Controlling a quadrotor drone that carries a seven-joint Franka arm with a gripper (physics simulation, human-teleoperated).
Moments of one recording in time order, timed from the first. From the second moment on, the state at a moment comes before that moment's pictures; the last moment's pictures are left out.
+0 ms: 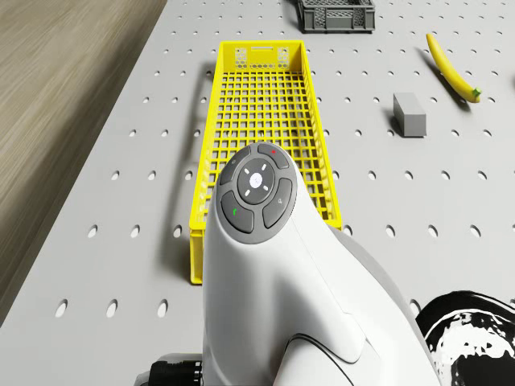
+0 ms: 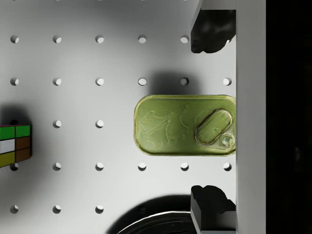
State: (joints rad) arm -1.13 -1.35 1.34 -2.88 -1.85 1.42 1.66
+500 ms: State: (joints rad) arm -1.14 -1.39 1.21 -2.85 -1.96 1.50 1.65
